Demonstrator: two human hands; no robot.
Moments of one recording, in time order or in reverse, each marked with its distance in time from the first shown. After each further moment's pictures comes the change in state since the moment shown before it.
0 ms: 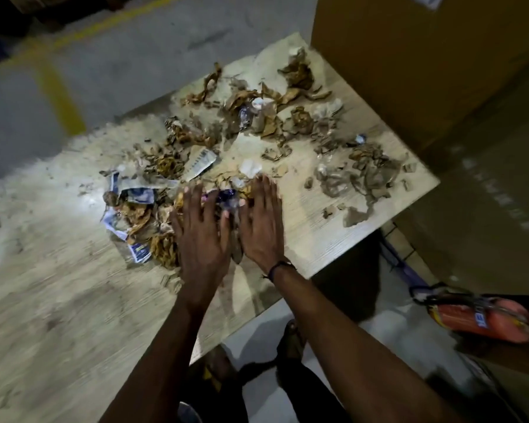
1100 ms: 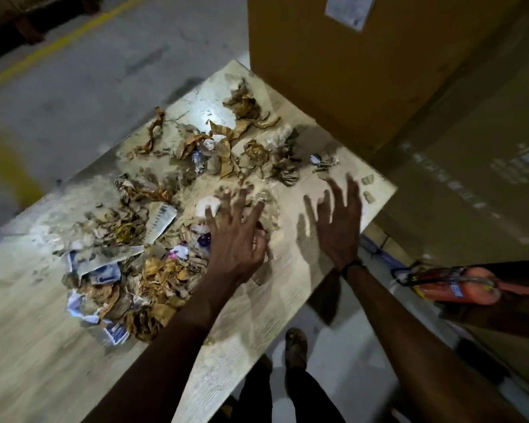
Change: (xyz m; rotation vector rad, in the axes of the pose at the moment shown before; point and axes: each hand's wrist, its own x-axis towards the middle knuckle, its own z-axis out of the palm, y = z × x) left_hand 0.093 0.086 0.043 0.068 -0.467 0.443; right_hand 0.060 0.132 -0.144 -0.151 0.355 0.220
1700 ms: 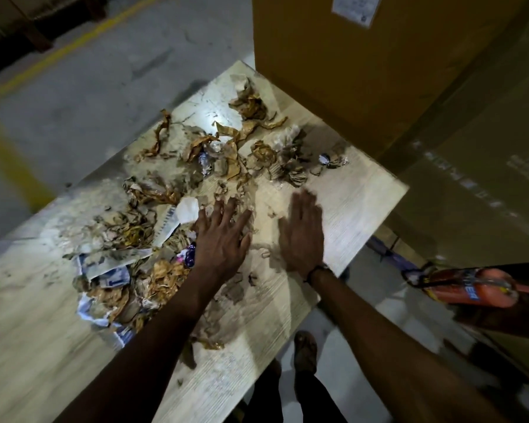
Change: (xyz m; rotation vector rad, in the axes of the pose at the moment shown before) left_hand 0.007 -0.053 0.006 0.181 -0.152 -0.005; right_hand -0.034 -0.031 0.081 -0.208 -0.240 -0.077
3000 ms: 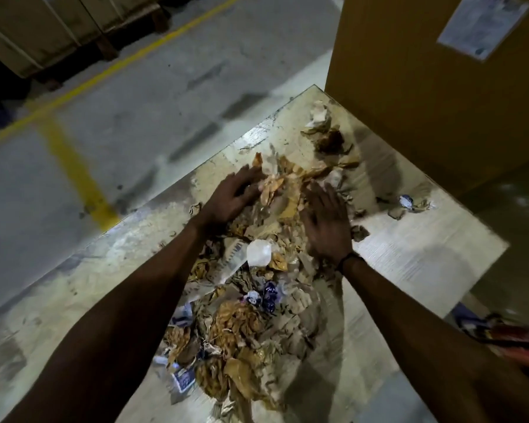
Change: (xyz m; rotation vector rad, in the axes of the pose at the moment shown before) left_hand 0.132 -0.179 -0.057 -0.776 0.090 0.141; right_hand 0.122 -0.080 0.041 0.076 0.025 -0.310
